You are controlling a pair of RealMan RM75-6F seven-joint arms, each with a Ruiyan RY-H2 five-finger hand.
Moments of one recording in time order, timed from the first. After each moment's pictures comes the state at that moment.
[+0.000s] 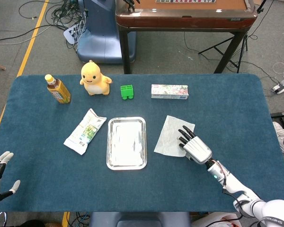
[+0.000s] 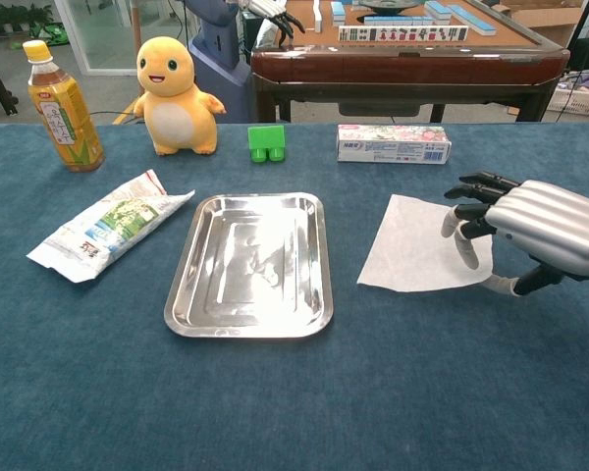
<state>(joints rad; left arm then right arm) 0.02 -1.09 -0.01 -1.67 1.47 1.54 0.04 0.54 -1.74 -0.08 -0.71 -1.76 1.31 0.13</state>
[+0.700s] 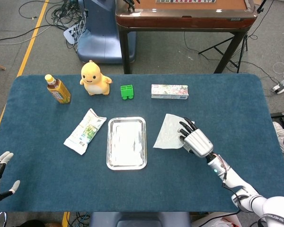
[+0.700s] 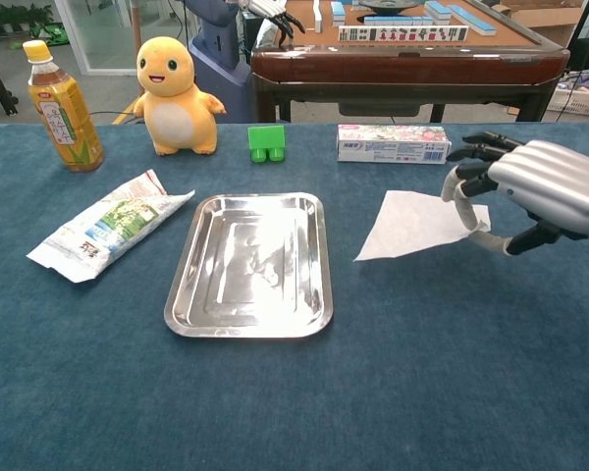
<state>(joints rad) 0.02 -1.08 -0.01 -1.68 1.47 1.53 0.05 0.58 -1.72 -0.02 -0.75 -1.73 1.35 0.17</state>
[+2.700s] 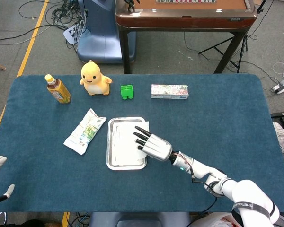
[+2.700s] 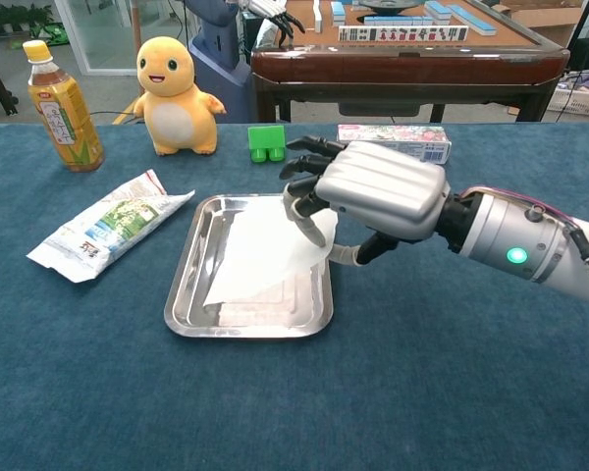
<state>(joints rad) 0.06 -1.09 0.00 -1.64 1.46 1.55 0.00 0.86 -1.87 -0.06 -0.70 -1.86 1.32 0.14</state>
